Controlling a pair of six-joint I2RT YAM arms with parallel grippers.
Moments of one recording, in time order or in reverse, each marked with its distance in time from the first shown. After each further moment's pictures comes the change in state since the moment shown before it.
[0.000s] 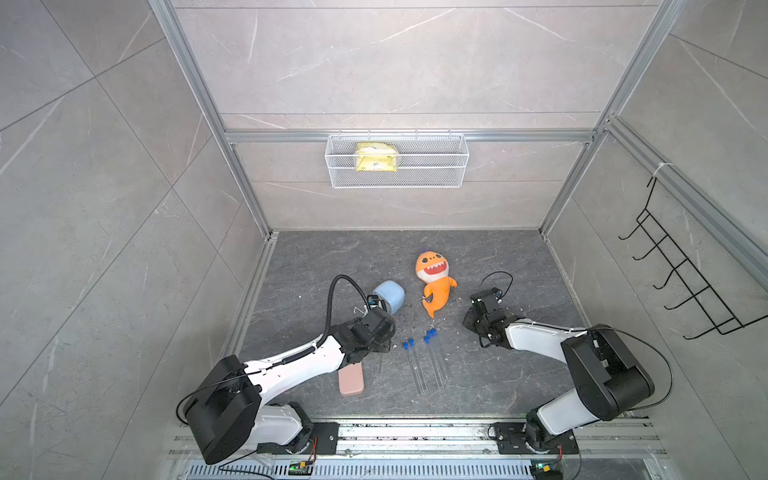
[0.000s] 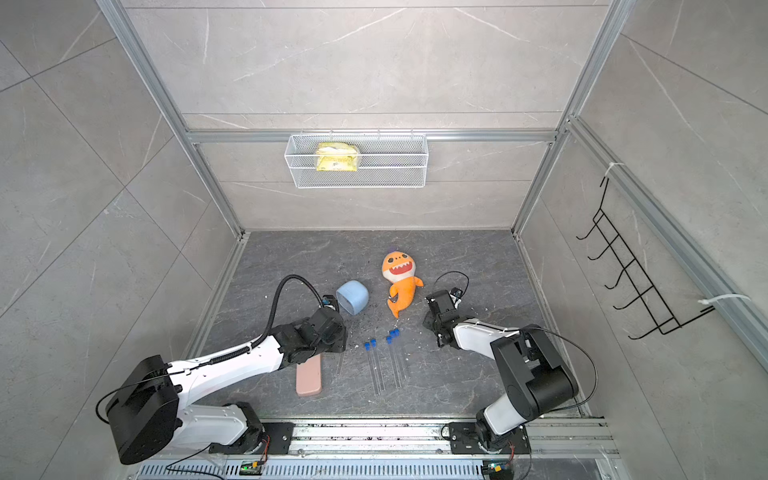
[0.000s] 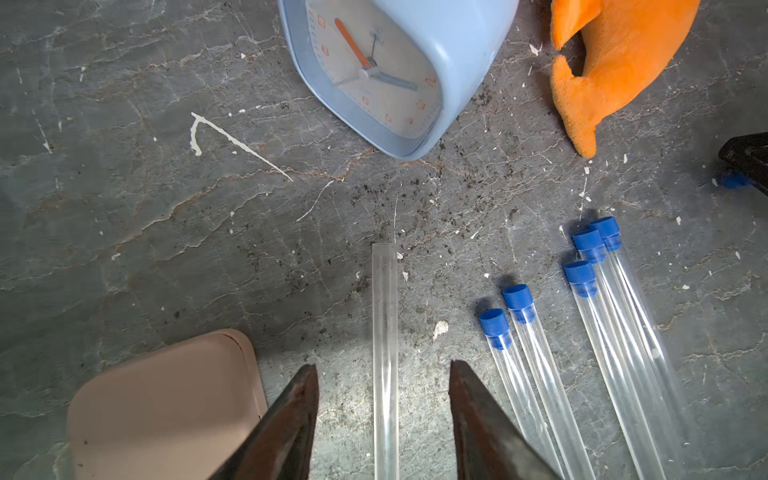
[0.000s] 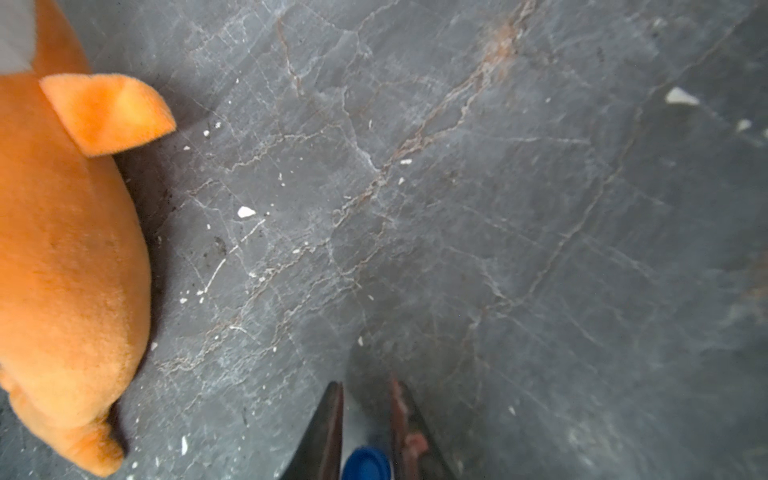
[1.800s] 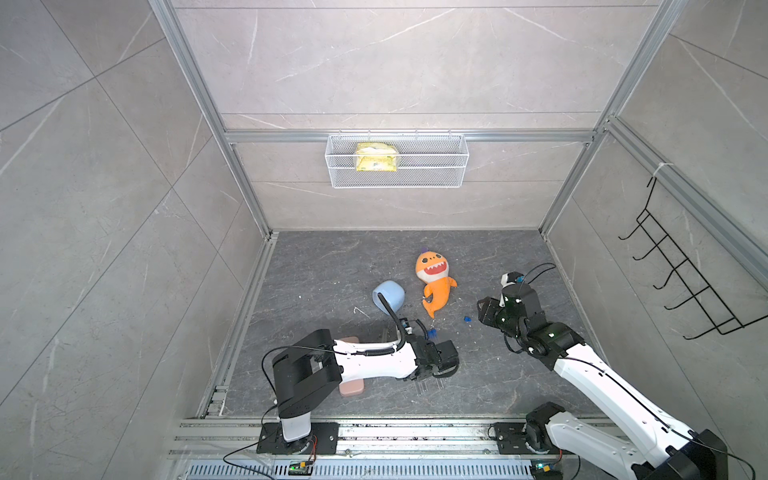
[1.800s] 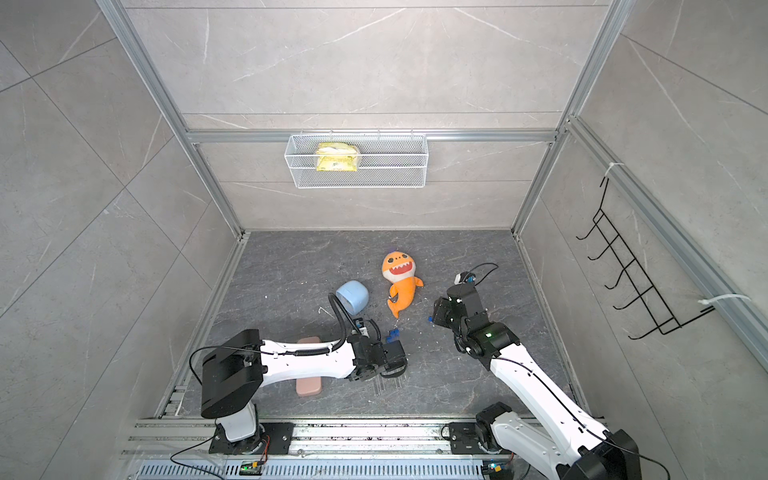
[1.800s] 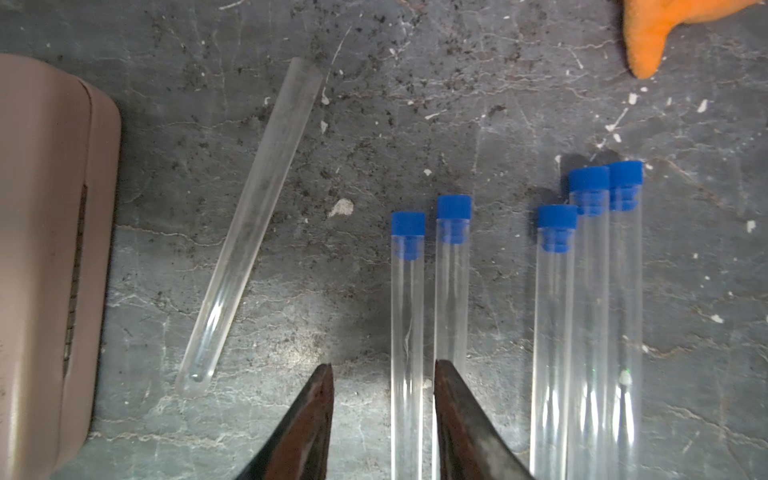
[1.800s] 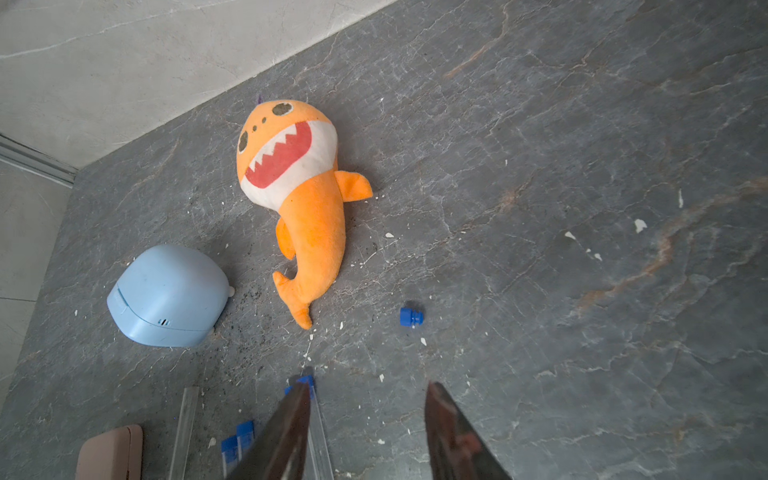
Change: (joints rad) left arm -0.385 0.483 0.423 -0.407 -0.214 -0.809; right arm 0.033 -0.567 0.114 -0.416 -0.066 -0.188
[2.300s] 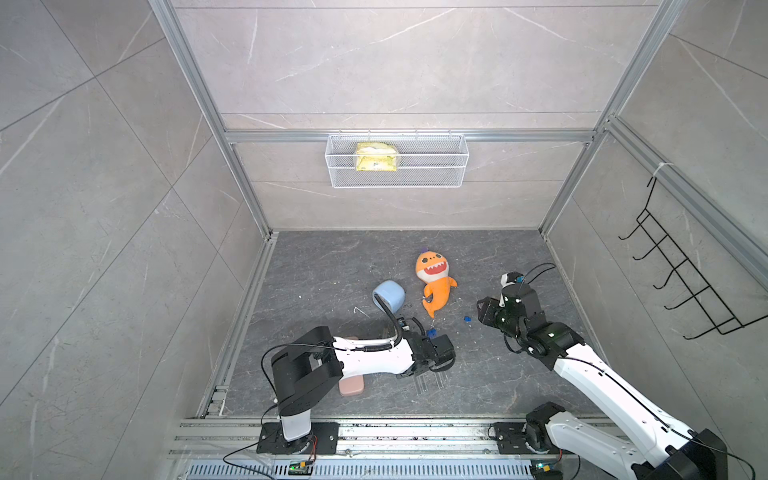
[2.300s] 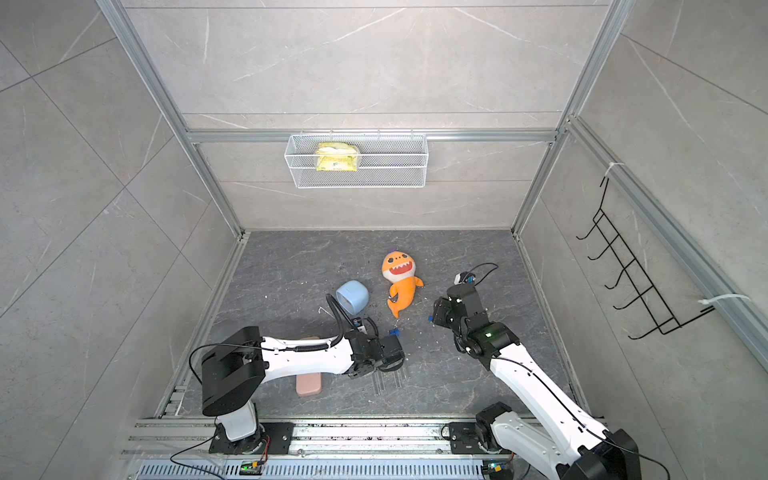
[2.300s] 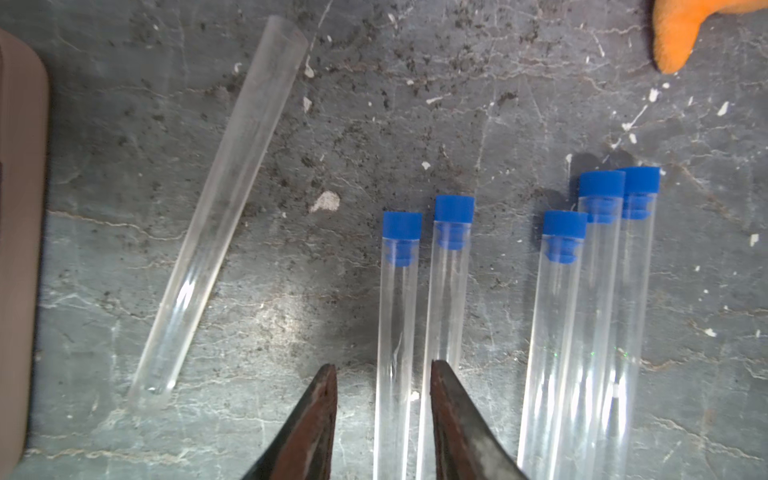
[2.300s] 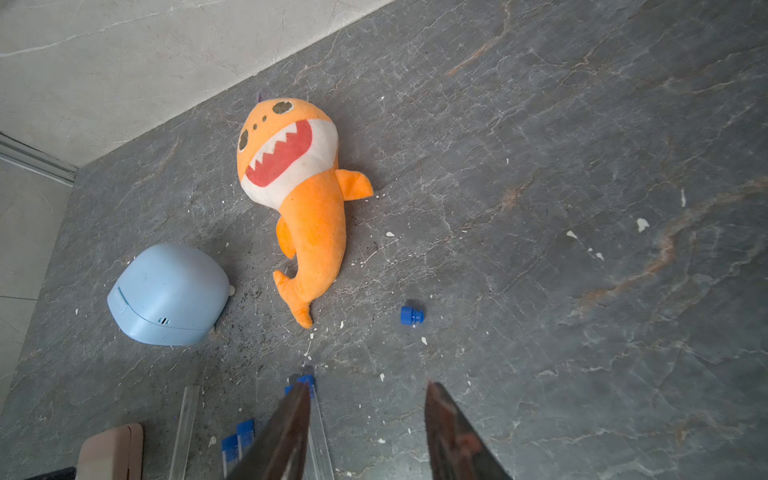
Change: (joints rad) left arm 0.032 0.000 -0.021 0.077 0.084 0.005; right arm 0.000 0.002 0.000 0.002 0.000 0.000
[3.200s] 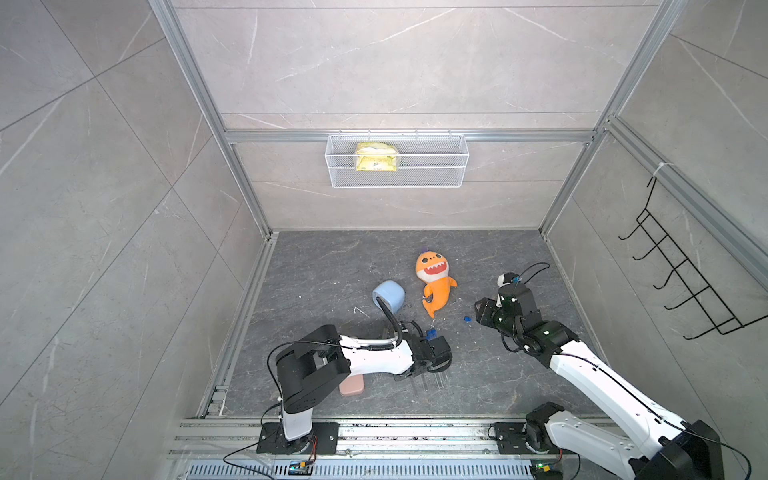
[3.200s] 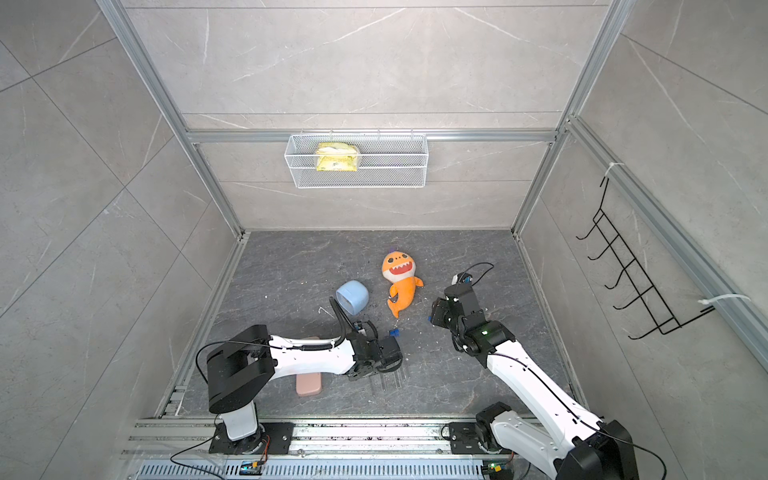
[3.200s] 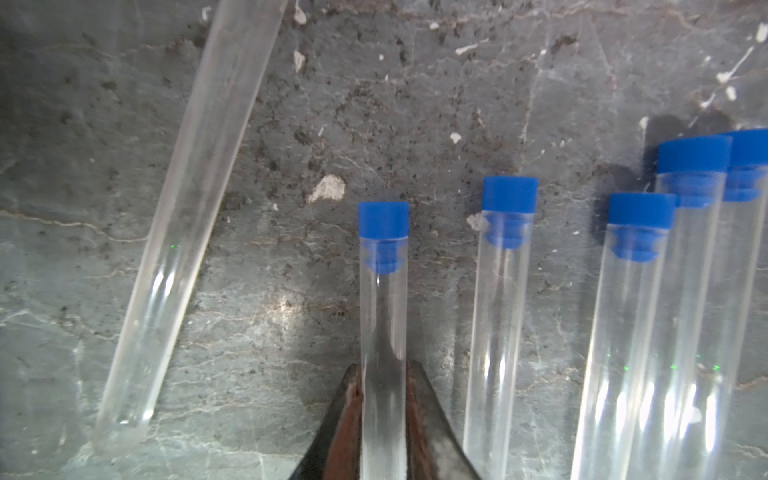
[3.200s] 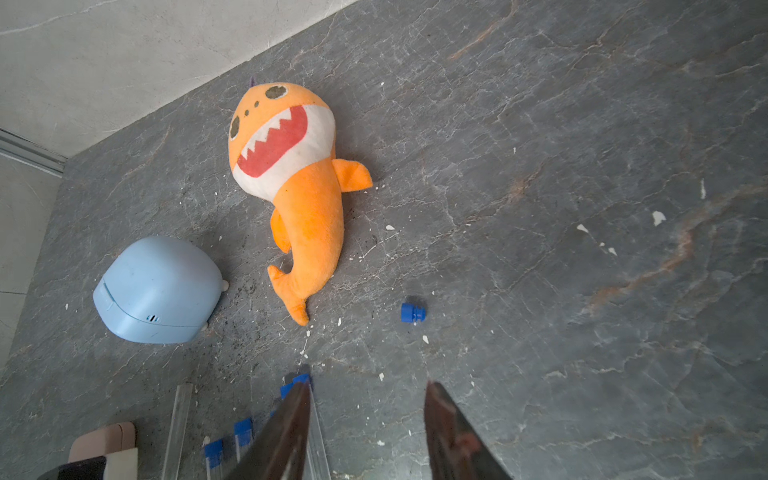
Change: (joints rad) left arm 0.017 0.028 -0.050 0.055 0.056 0.038; right arm 0.000 0.035 -0.011 0.025 -0.011 0.000
